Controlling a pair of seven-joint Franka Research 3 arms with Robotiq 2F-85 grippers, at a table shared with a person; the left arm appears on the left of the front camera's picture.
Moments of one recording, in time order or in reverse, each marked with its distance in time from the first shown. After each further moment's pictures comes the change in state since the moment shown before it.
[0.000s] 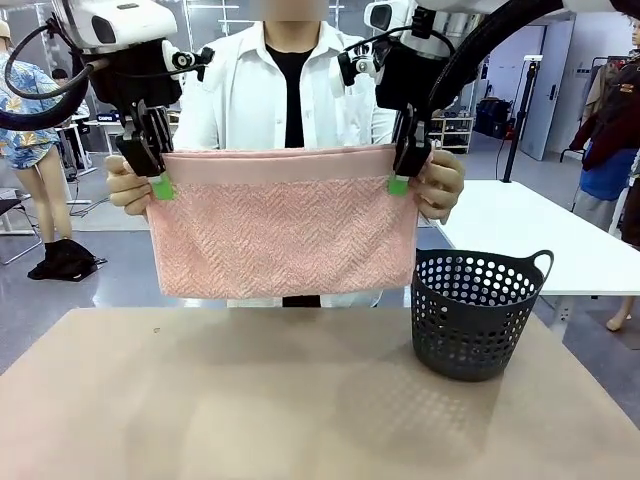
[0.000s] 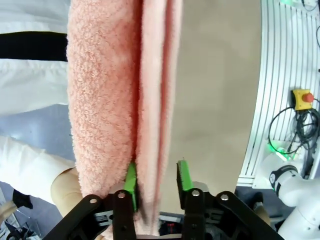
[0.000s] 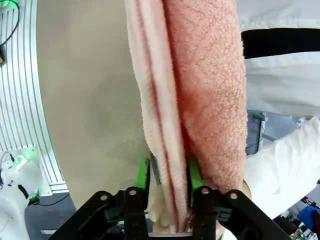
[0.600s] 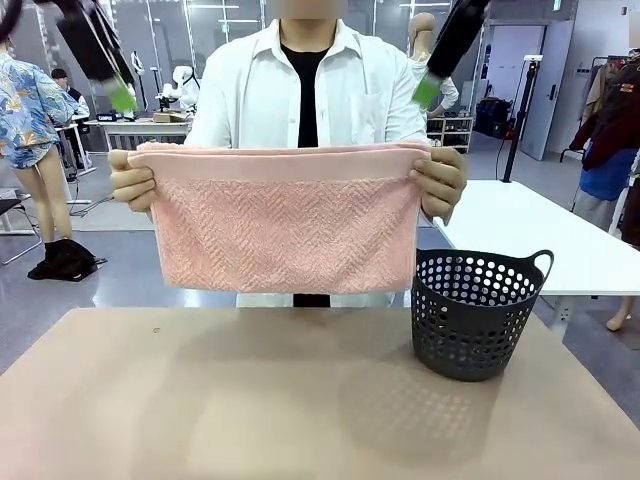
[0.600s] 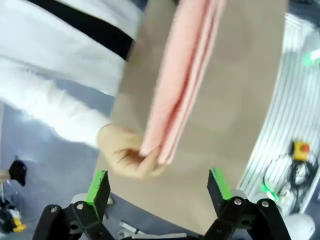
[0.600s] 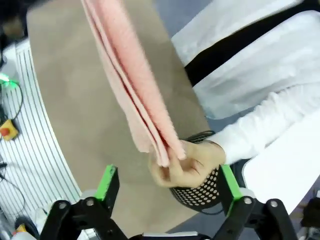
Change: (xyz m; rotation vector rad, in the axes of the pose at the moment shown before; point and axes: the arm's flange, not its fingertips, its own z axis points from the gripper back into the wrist) left arm -0.041 -0.017 0.125 0.192 -0.177 0.271; right arm -0.051 0.000 0.129 -0.097 -0.258 -0.340
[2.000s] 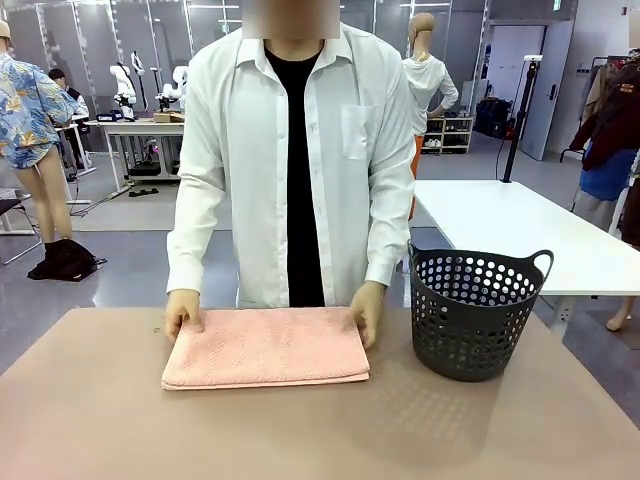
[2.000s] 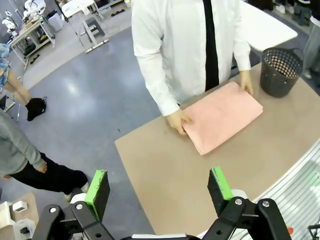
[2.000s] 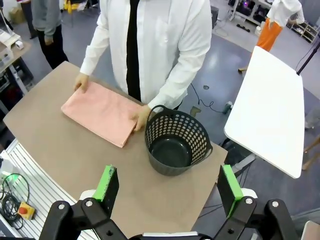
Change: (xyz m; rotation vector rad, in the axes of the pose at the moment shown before) left arm -0.245 -0.069 0.165 0.375 -0.343 0.615; right arm -0.204 0.030 0.166 -0.268 -0.331 -0.516
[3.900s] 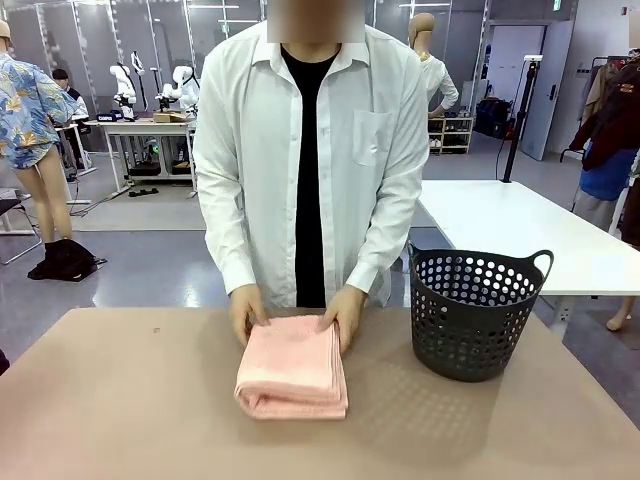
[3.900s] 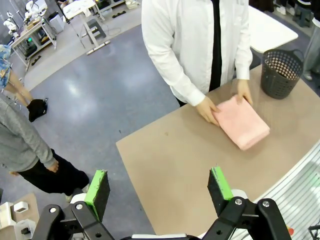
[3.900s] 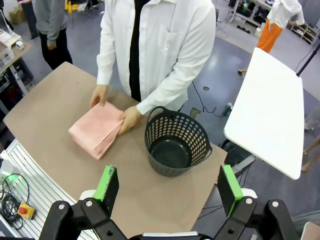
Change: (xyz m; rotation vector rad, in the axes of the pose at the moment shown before) left arm 0.001 0.000 0.004 0.005 -0.007 -0.001; right arm 0.001 0.000 0.002 0.000 -0.004 0.004
